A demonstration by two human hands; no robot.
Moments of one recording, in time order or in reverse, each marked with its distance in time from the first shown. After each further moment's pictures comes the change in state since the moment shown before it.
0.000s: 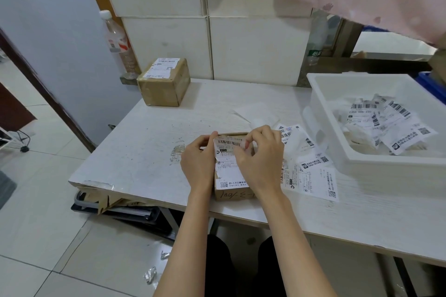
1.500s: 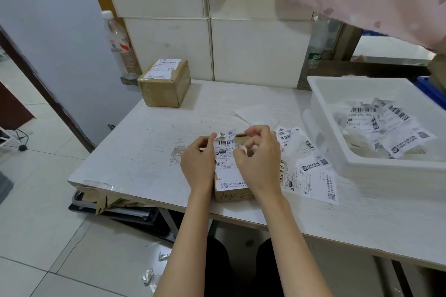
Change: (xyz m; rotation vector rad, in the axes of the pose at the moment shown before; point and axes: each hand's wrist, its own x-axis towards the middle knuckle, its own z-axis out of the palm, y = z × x) left_hand 0.002 -0.002 0.001 -0.024 0.026 -0.010; right_hand 0.000 -0.003 -0.002 0.139 -0.069 0.105
